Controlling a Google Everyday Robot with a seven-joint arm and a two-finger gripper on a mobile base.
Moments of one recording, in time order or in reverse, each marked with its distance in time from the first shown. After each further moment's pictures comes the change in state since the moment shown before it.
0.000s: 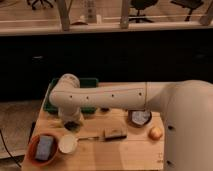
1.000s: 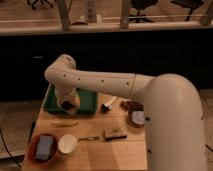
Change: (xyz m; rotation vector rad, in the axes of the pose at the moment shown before) arm 0.109 -0.021 -0.031 0.005 0.053 0.141
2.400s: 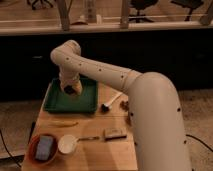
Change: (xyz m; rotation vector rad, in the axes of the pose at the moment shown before) arm 0.077 0.004 -0.005 0.031 0.012 0.161
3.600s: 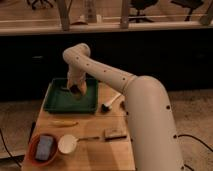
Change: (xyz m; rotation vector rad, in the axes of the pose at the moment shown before) arm 0.032 0.015 0.038 0.031 -0.075 0.081
